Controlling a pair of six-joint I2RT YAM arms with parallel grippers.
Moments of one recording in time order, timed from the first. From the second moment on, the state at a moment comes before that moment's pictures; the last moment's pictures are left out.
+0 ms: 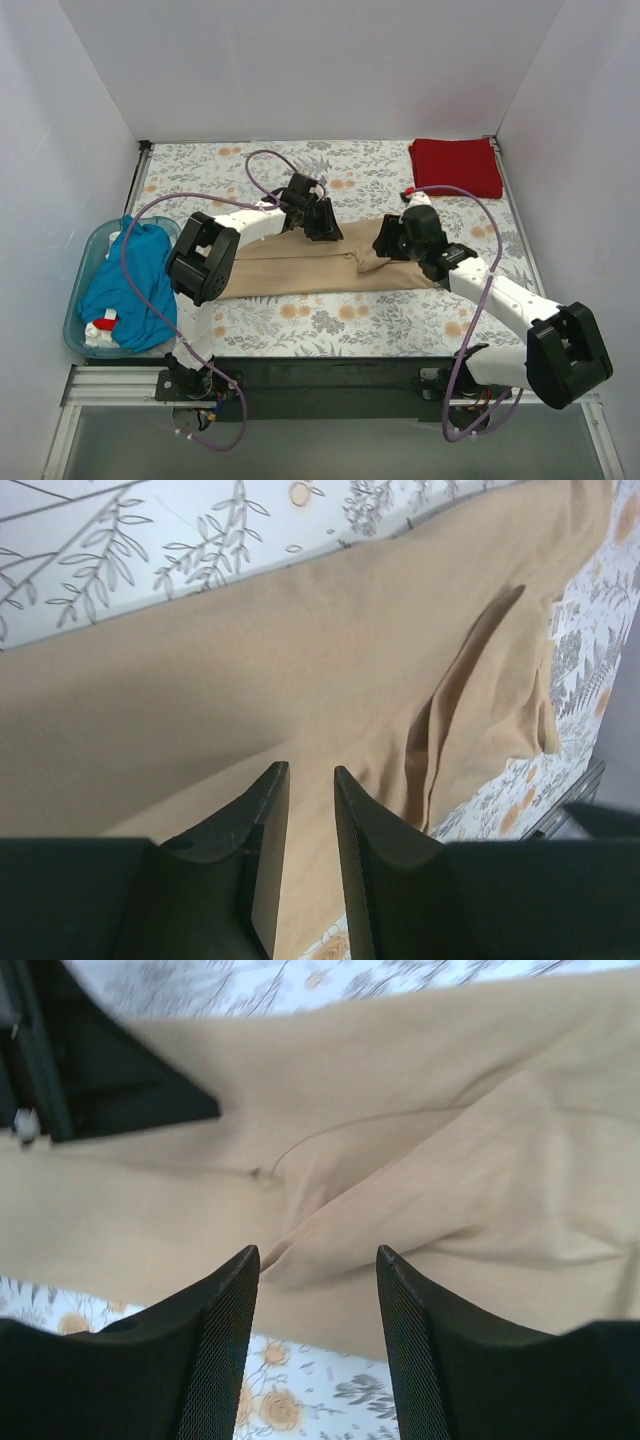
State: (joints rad) left arm -0.56 2.04 1.38 -0.19 0.36 -0.69; right arm 0.58 1.26 0.72 -0.12 0.06 0.49
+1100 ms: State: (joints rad) left arm -0.76 2.01 1.41 -0.30 0.40 -0.49; right arm 0.14 1.76 1.07 -0.20 -0.36 0.25
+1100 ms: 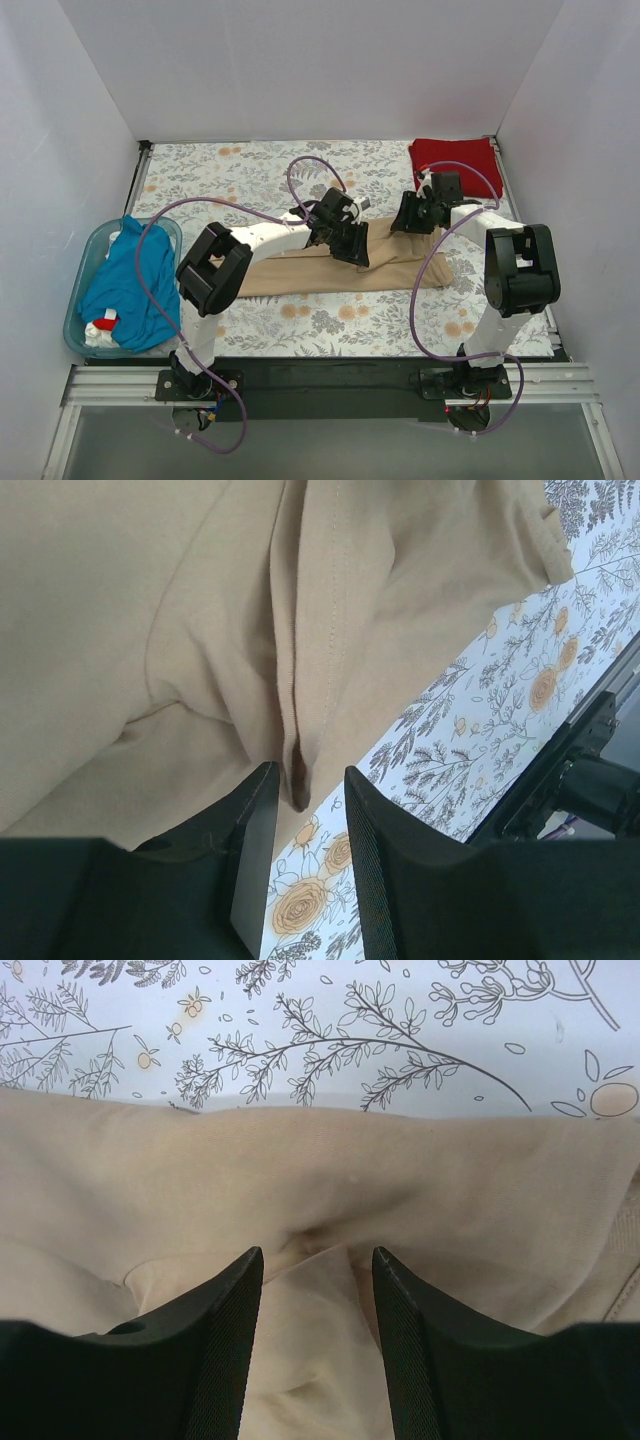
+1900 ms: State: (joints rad) left arm -0.77 2.04 1.45 -0.33 0.37 -0.49; right arm 0.14 1.77 1.07 -0.21 -0.38 0.25
